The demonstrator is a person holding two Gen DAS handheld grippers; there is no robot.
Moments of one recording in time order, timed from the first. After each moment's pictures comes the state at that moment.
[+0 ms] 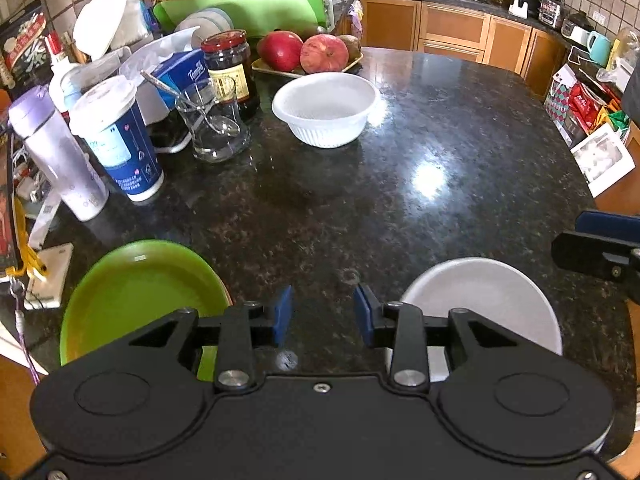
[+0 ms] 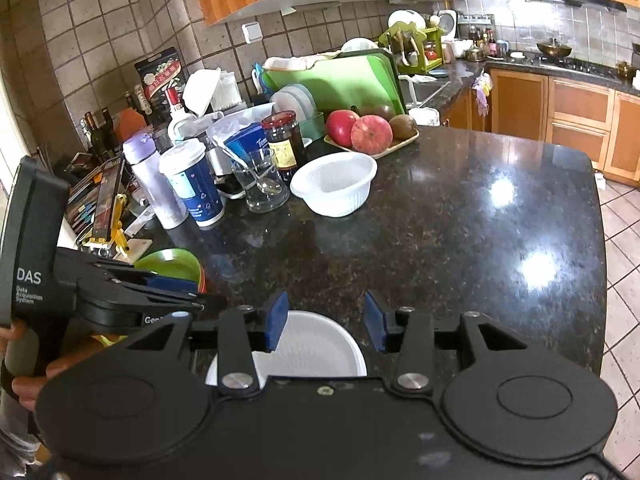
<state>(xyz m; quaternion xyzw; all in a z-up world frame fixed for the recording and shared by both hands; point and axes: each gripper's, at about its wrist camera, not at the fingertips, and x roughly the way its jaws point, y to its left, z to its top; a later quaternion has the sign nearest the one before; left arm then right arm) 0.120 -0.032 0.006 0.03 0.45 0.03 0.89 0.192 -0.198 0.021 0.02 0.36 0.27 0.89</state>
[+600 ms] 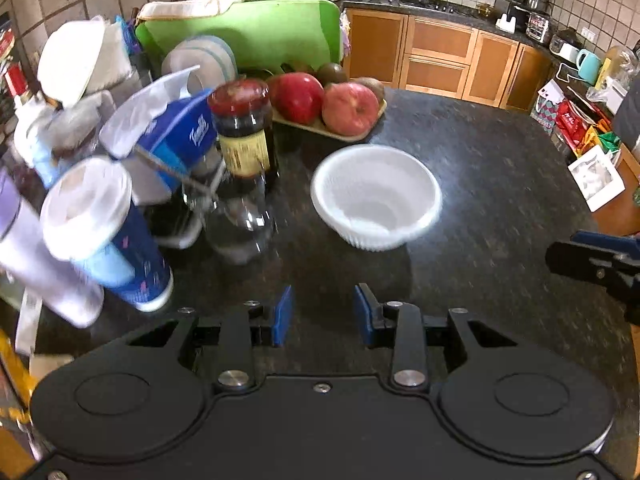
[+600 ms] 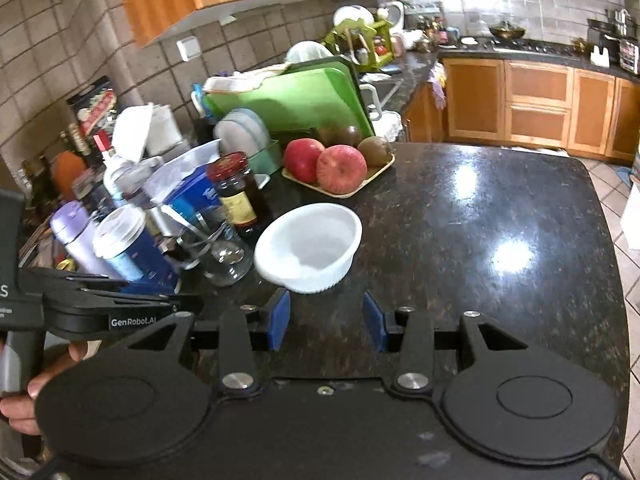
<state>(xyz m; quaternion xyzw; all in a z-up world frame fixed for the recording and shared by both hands) 0.226 0.037 0.031 0.02 0.44 -0.02 0.90 0.308 -0.131 0.034 0.05 0.39 0.18 0.90</state>
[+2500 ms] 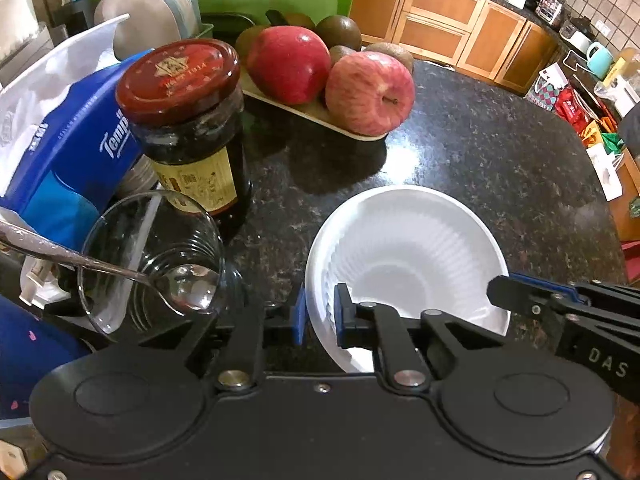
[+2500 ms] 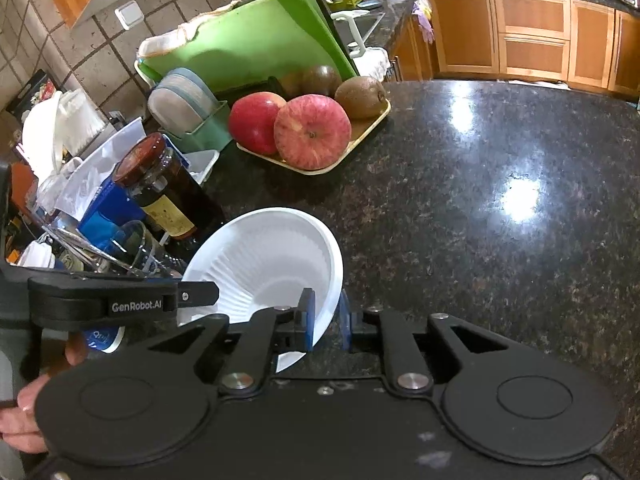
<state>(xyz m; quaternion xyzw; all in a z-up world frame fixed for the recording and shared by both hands) 0.361 0.054 -0.025 -0.03 0.52 -0.05 0.85 0.437 -0.098 -0.042 0.08 0.47 0.16 0.87</state>
